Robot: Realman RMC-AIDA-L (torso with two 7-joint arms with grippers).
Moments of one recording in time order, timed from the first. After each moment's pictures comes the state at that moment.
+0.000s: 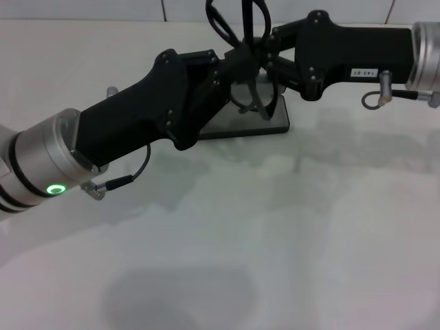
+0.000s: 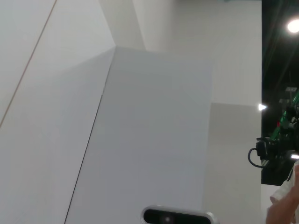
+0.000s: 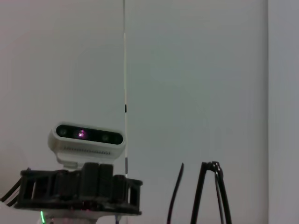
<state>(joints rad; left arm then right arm) -0.57 -2.08 1.35 0.31 0.91 1.86 -1.05 0.64 2.02 -1.18 -0.81 -1.43 -1.48 1.35</state>
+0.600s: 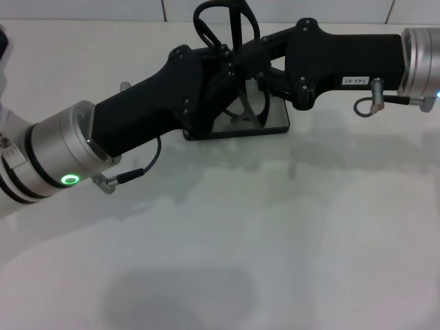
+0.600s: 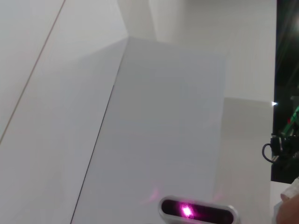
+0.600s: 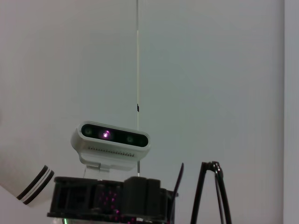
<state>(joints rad) -0.59 -2.09 1.35 0.30 0.91 1.80 -1.08 0.65 2.02 -1.21 -0.81 -1.43 -1.49 1.34</state>
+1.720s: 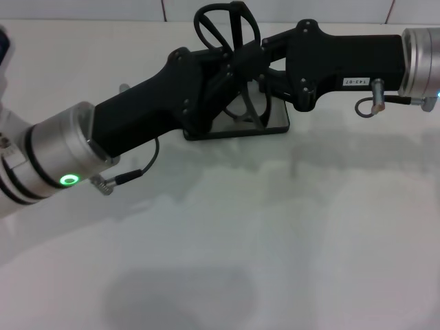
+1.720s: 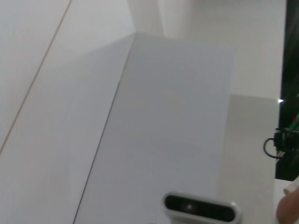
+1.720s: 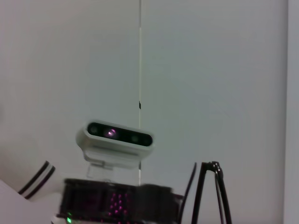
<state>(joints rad) -0.58 -2.08 1.35 0.30 0.92 1.78 -1.09 0.65 2.02 -1.21 -0.81 -1.44 -1.49 1.34</state>
